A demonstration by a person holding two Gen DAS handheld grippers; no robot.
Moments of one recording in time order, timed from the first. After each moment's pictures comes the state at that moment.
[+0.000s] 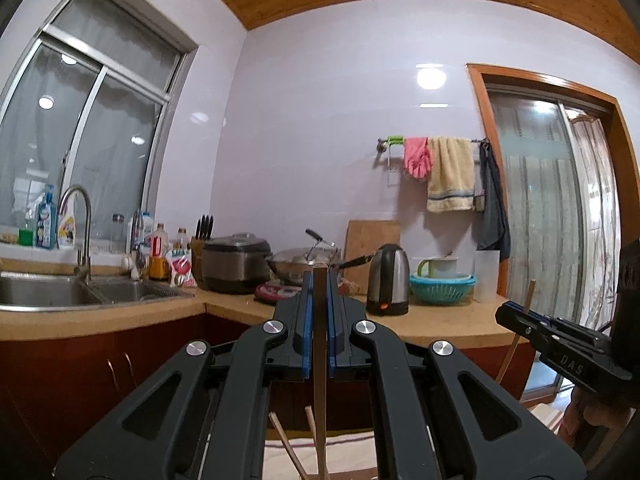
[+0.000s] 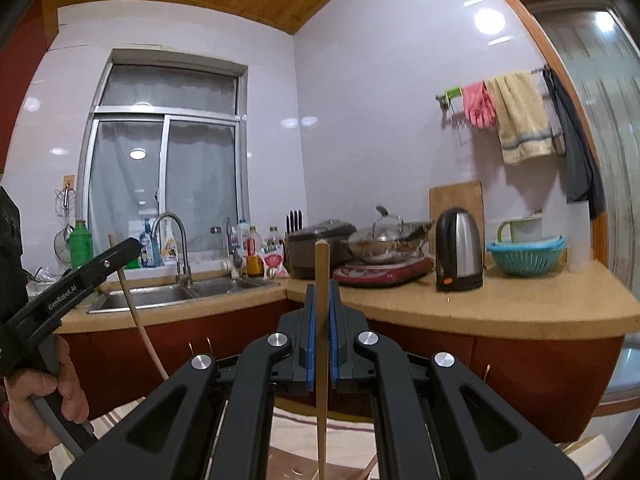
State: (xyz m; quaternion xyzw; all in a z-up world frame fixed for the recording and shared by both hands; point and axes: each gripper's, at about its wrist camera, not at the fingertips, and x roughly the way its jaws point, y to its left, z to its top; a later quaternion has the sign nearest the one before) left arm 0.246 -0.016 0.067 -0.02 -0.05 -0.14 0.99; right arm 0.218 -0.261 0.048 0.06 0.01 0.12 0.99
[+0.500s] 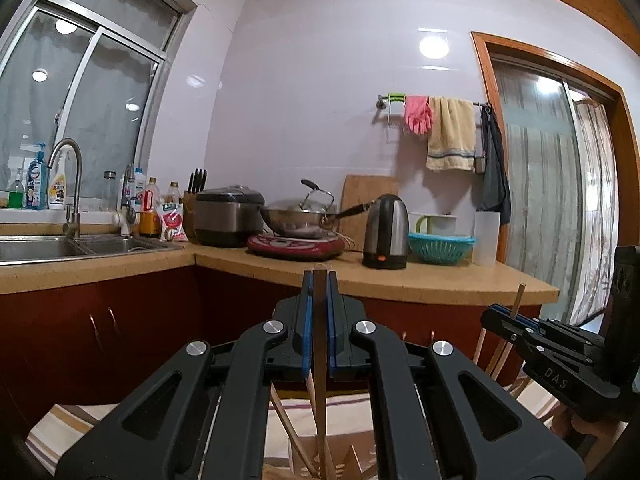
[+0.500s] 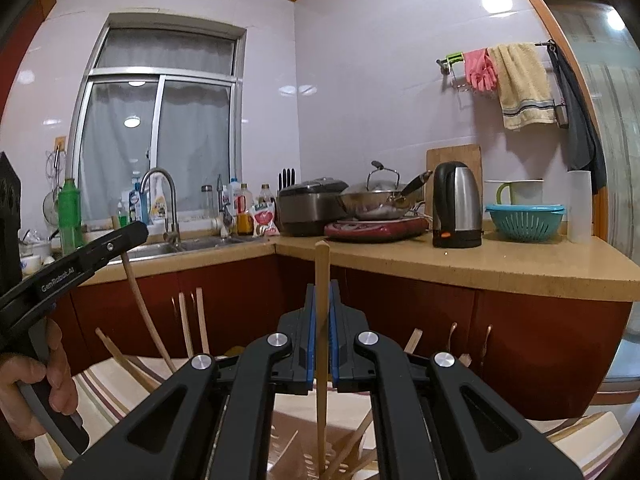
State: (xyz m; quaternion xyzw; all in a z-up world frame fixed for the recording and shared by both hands) left arm 0.276 -0.021 0.009 -0.02 0.01 -0.16 0.99; right arm 0.239 -0.251 -0.012 0.03 0.06 0.11 0.99
